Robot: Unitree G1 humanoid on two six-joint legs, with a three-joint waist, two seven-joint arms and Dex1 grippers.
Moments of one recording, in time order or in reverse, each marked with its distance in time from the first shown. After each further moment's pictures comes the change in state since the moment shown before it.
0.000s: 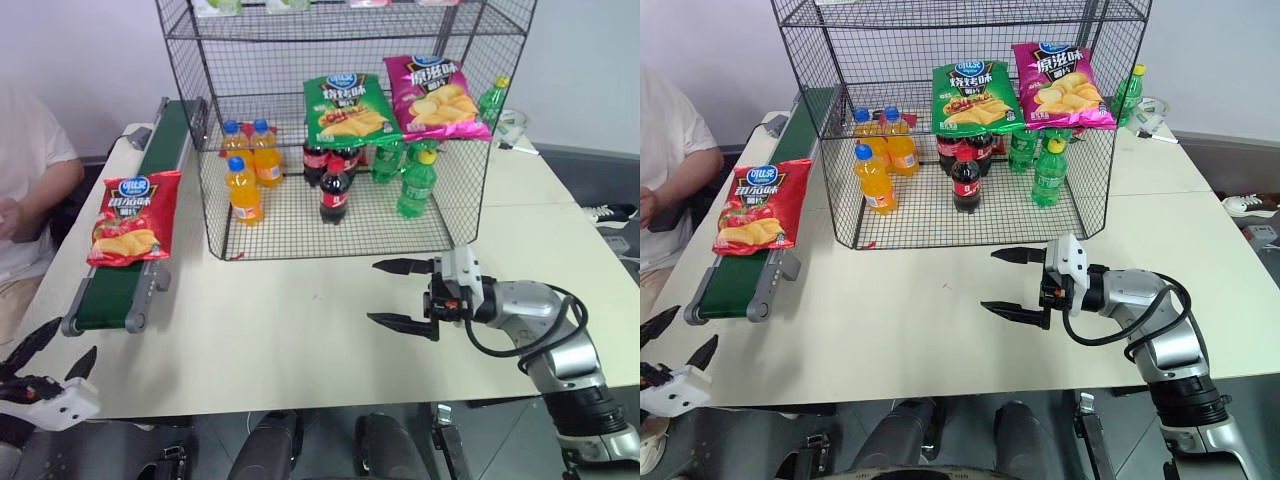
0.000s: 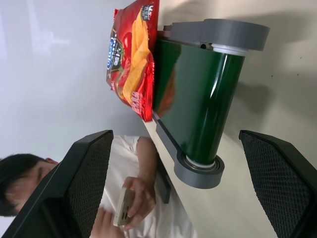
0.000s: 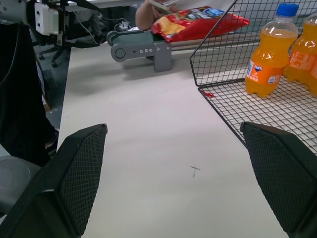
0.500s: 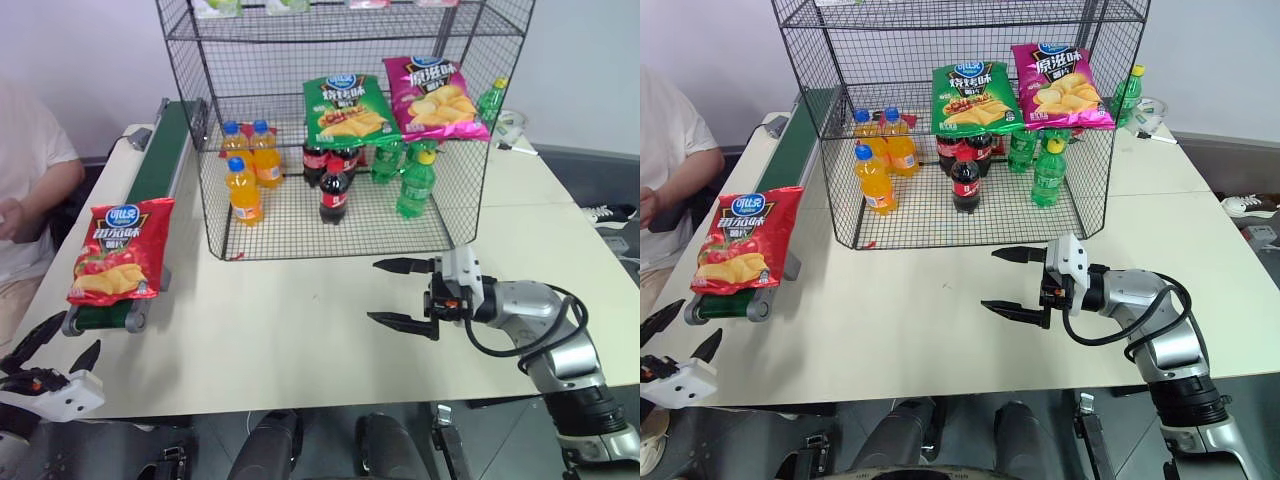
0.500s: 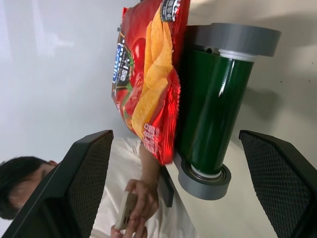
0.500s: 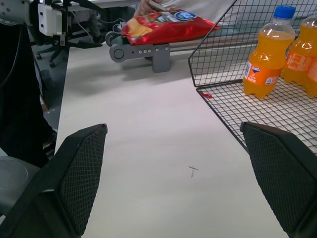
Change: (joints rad) left arm -0.032 0.014 -0.045 0.006 -0.002 0.031 0.020; right arm 0.000 0.000 0.000 0.005 -0.001 -0.007 -0.006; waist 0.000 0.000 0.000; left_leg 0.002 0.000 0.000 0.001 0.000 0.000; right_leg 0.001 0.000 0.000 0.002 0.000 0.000
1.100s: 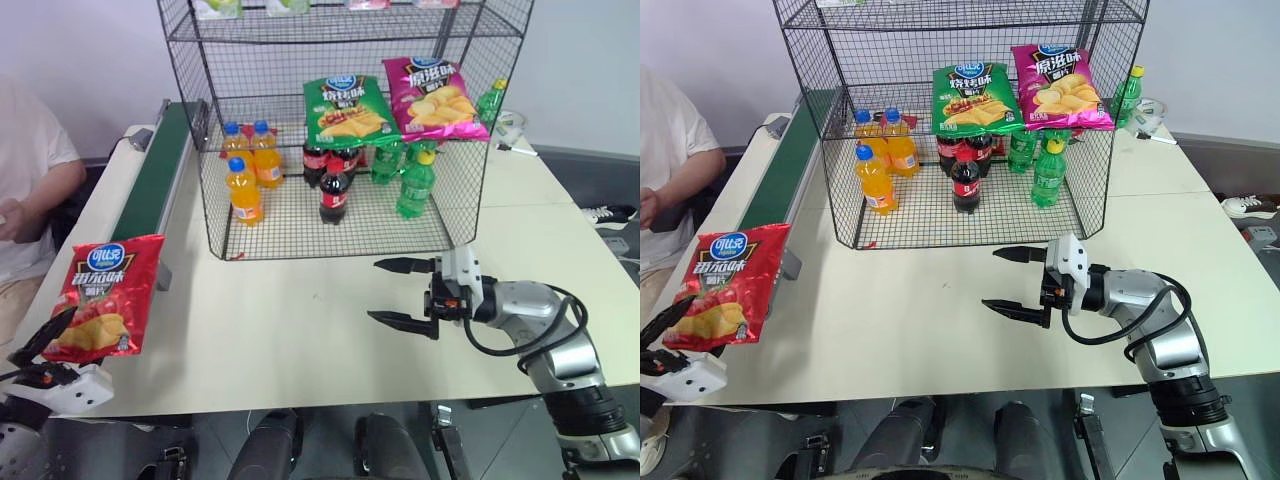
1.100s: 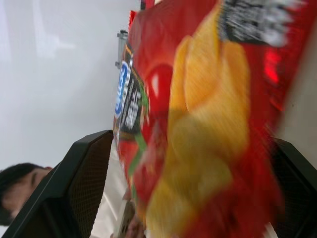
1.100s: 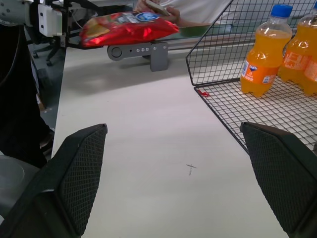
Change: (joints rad) left arm -0.044 0.005 -0.061 -0.002 -0.002 0.022 0.006; right arm 0.000 0.001 0.000 0.006 -0.007 -0.007 -0.007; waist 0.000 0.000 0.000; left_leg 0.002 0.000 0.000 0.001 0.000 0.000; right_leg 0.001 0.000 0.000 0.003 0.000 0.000
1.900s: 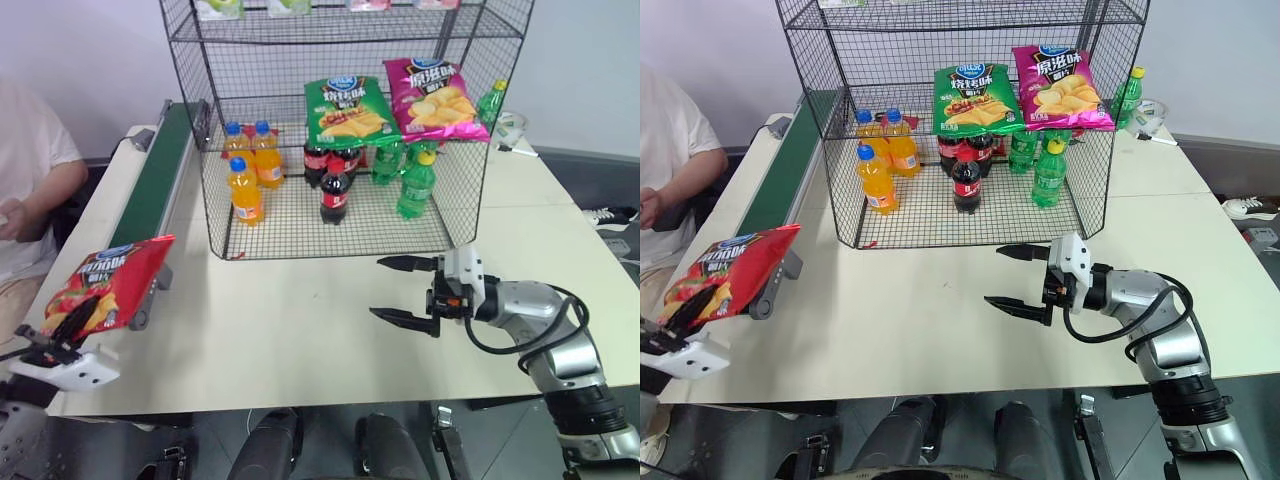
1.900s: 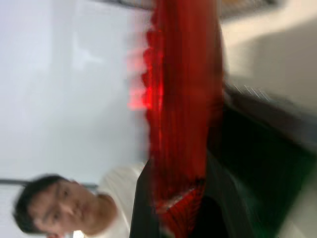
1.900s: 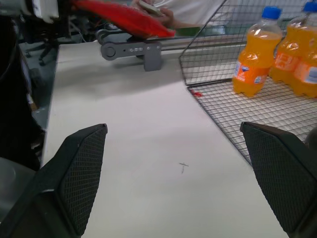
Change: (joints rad) left arm -0.045 0.006 0.043 -0.243 -0.125 0.050 -0.051; right arm -0.003 0.005 -0.025 0.037 -0.005 -0.055 -0.039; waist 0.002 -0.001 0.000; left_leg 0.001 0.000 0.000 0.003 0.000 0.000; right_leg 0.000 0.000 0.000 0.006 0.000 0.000
